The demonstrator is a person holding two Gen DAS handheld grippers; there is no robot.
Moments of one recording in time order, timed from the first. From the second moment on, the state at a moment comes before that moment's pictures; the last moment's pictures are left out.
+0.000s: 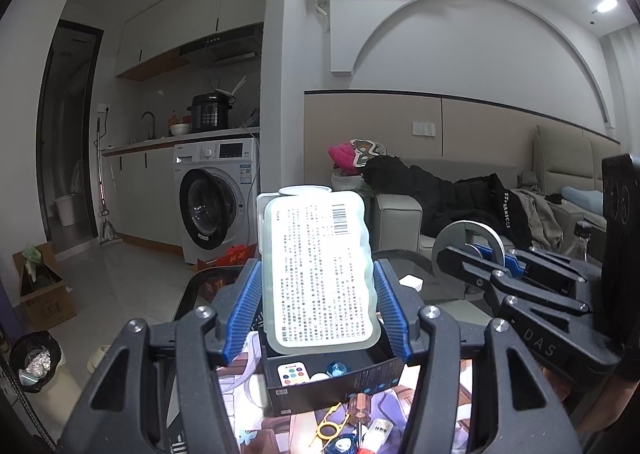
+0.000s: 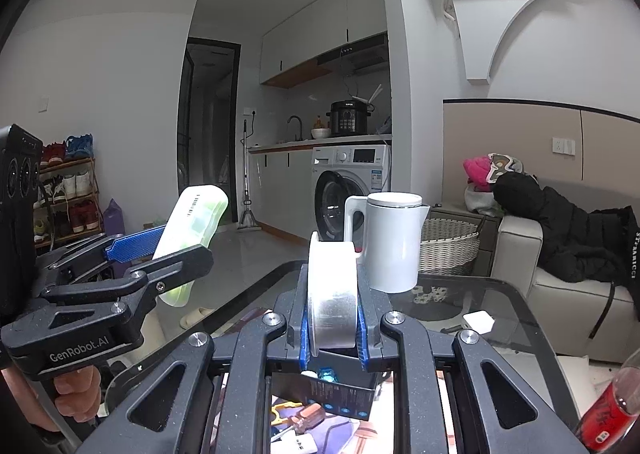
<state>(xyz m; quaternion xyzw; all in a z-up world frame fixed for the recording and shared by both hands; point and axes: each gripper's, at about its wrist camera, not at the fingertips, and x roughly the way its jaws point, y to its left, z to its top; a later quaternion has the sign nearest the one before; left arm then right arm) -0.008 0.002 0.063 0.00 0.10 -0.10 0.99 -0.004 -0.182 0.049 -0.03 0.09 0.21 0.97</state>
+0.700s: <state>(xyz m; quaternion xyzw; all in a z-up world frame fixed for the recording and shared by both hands) 0.059 0.010 0.053 -0.05 0.13 -0.09 0.99 0.077 -0.168 0.062 0.02 0.11 0.18 0.98</state>
